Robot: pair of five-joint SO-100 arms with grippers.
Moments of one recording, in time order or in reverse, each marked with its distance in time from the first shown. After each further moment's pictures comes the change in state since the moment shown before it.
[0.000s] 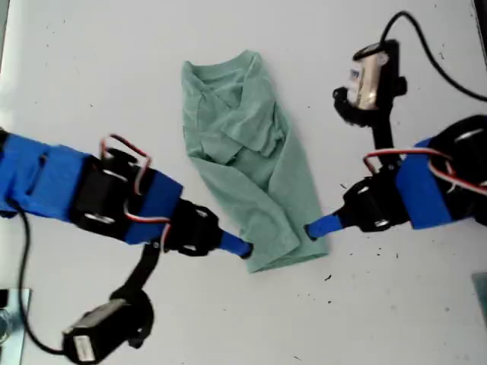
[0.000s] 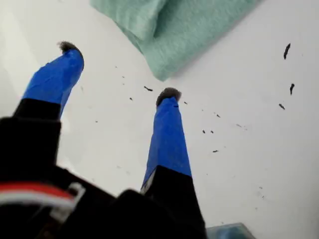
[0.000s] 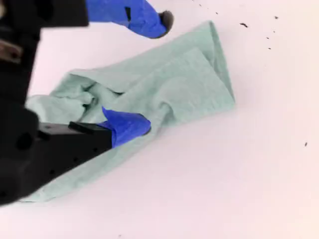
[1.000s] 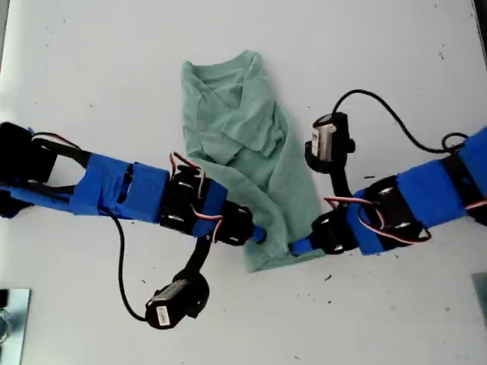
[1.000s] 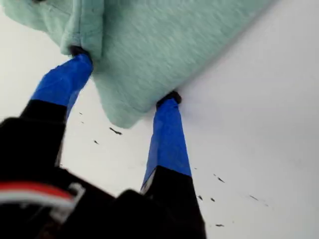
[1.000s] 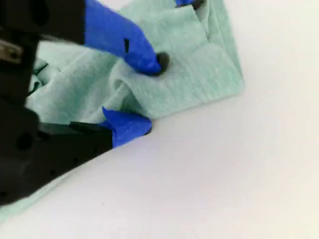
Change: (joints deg) arm 0 -4.8 -24.5 -9.6 -13.6 4.2; arm 1 -2.9 -27.9 14.4 -33.8 4.9
